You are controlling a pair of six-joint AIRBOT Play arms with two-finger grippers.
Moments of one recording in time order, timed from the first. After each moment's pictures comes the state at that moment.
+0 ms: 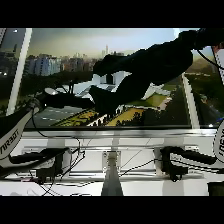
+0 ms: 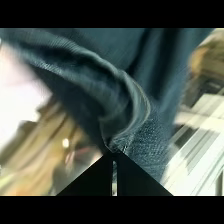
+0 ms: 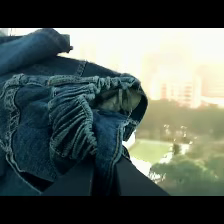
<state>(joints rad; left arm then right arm) -0.12 -1.42 0.74 0.45 -1.00 -0.79 0.05 -1.36 1.79 -1.64 1.36 1.59</state>
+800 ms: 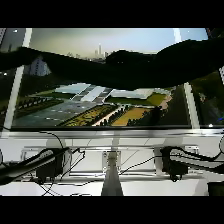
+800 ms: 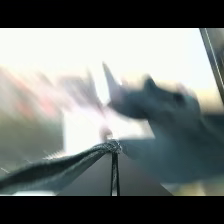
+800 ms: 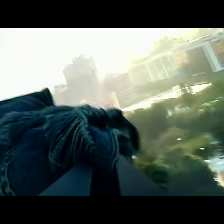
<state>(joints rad) 0.49 -1.23 1.23 0.44 -1.12 -0.92 -0.45 -1.35 1.80 -1.37 1.28 1.59</state>
